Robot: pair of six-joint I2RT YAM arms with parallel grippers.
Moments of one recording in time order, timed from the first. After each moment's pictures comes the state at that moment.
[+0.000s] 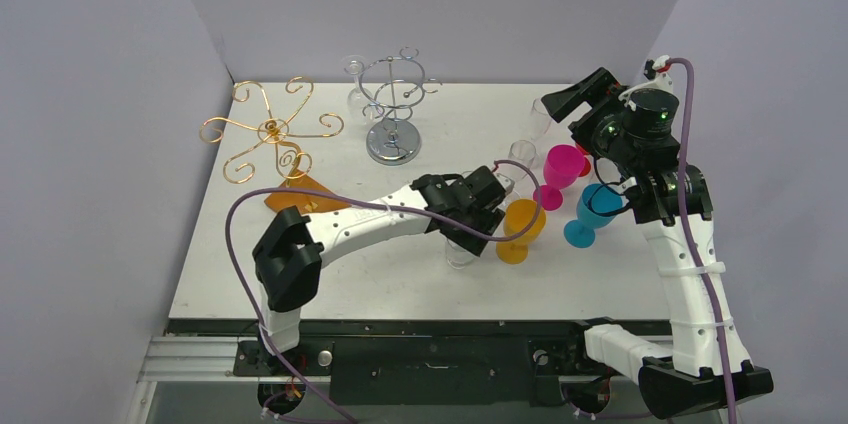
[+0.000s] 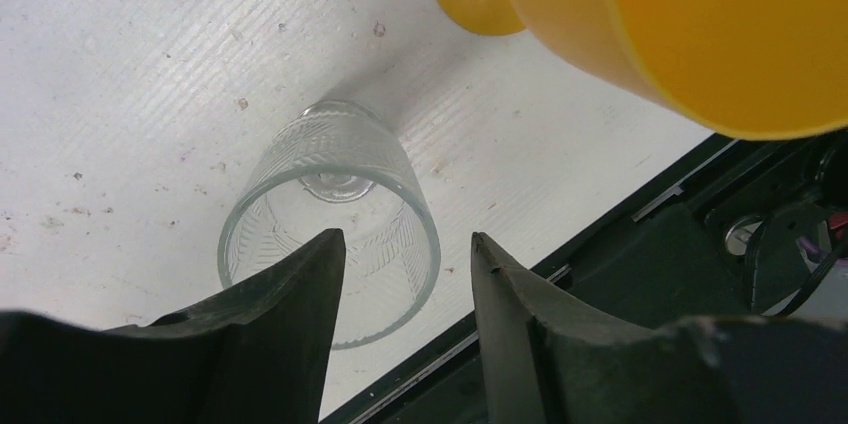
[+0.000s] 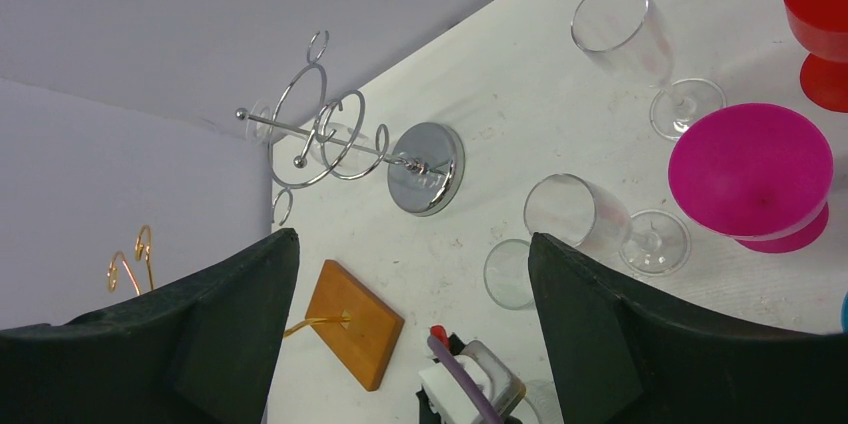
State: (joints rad) left arm -1.08 1.90 1.61 -0.79 -0.05 -0.43; right arm 0.15 1.09 1.44 -0.66 -0.05 0.79
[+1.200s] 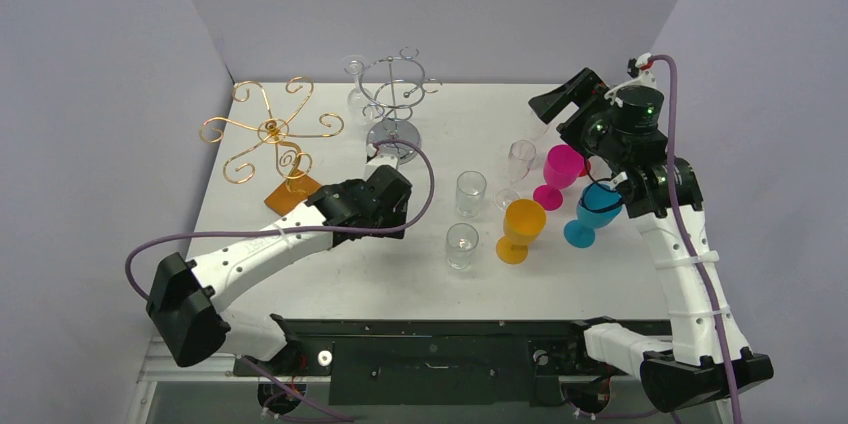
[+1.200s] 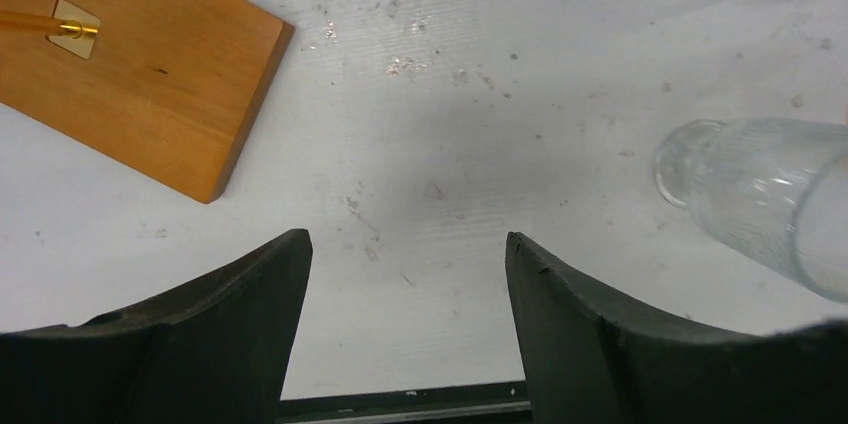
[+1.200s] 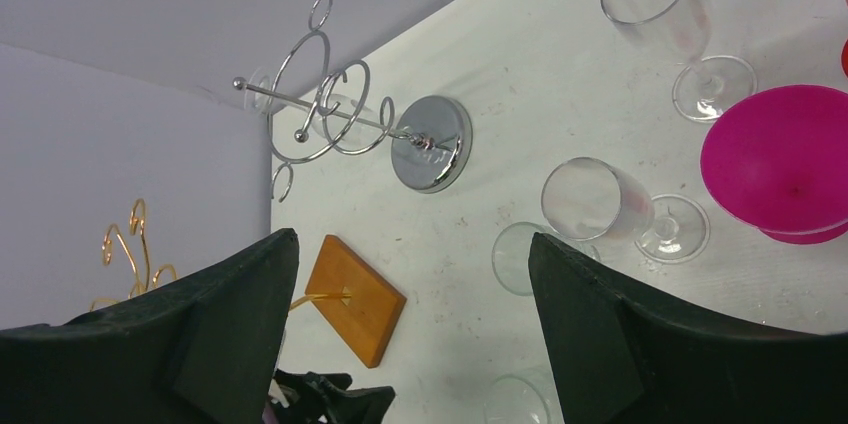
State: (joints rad) left arm -0.87 1.34 1.16 -0.84 -0.42 -0.61; right arm 0.19 1.12 1.44 -0.66 -0.07 0.79
